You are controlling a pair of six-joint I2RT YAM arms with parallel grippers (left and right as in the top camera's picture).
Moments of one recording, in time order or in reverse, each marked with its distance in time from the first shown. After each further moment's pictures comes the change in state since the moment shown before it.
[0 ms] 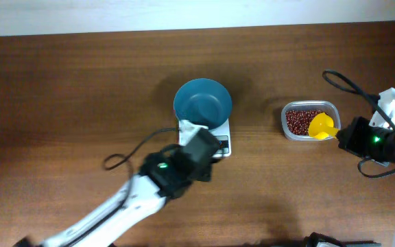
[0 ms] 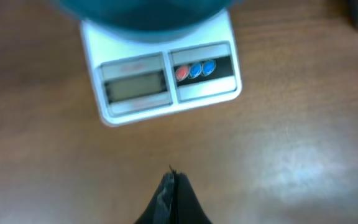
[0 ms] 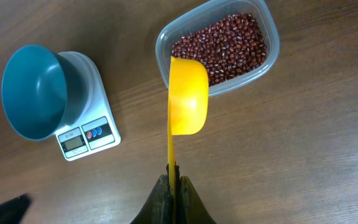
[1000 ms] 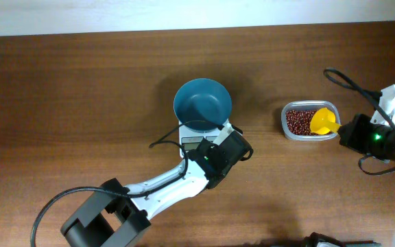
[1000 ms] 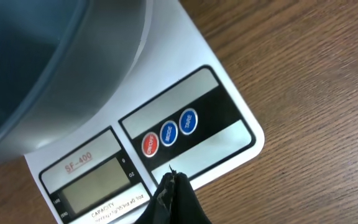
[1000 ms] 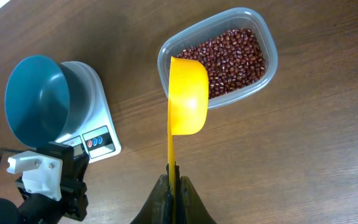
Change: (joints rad) left arm -0.063 0.375 -0.002 0.372 -0.179 0.385; right arm 0.000 0.000 0.000 0.040 0.000 0.000
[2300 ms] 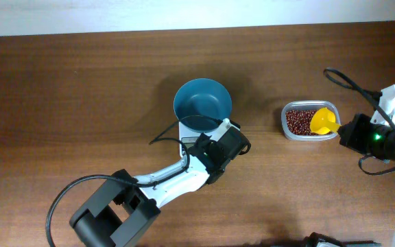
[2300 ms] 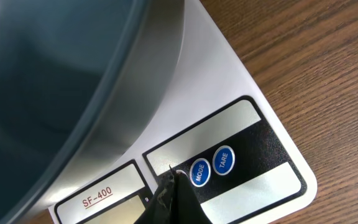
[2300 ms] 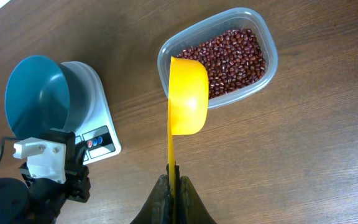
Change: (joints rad) left arm 0.036 0.064 0.000 0.097 -0.066 0.044; right arm 0.000 0.000 0.000 0.000 0.000 0.000
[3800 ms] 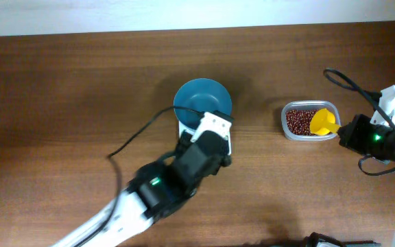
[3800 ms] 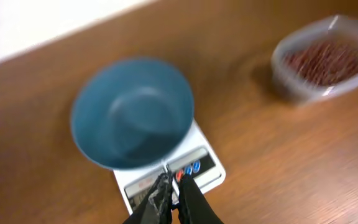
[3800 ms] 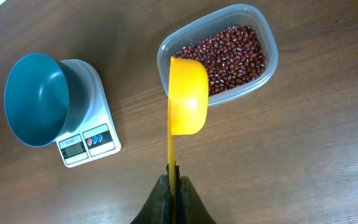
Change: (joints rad) left arm -0.051 -0.591 0.042 -0.256 0.045 -0.055; right arm 0.000 0.000 0.000 -0.009 0.000 0.000
